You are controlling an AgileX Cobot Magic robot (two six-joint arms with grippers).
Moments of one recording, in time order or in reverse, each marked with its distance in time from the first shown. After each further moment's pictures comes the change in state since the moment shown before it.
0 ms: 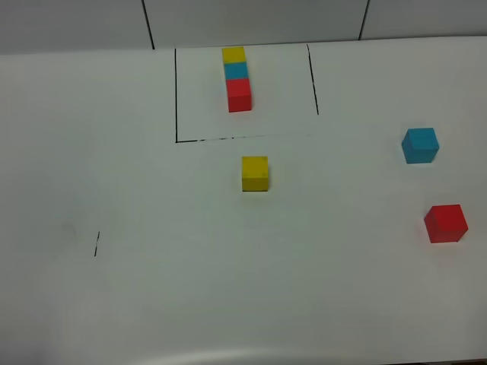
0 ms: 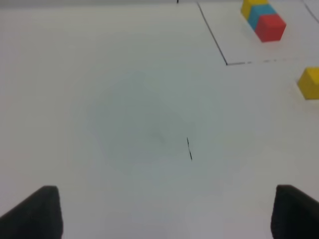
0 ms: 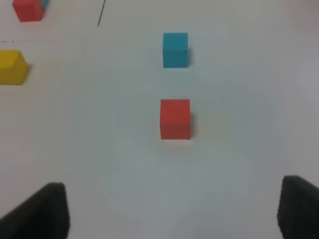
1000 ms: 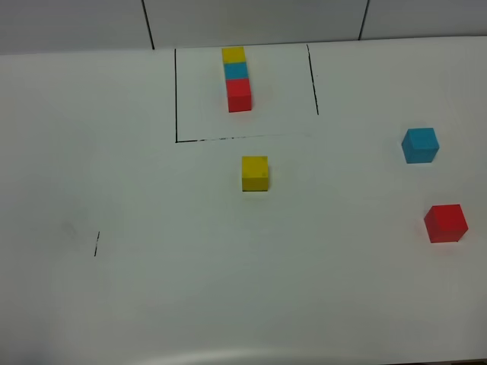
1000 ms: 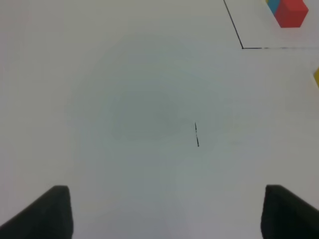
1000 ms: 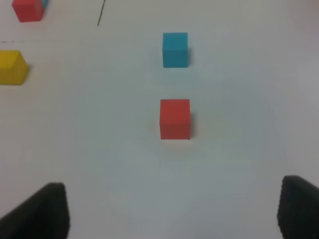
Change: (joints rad) left arm 0.048 -0.004 0.032 0.000 0.008 -0.050; right arm 0.000 0.000 0.000 0.001 0.000 0.000
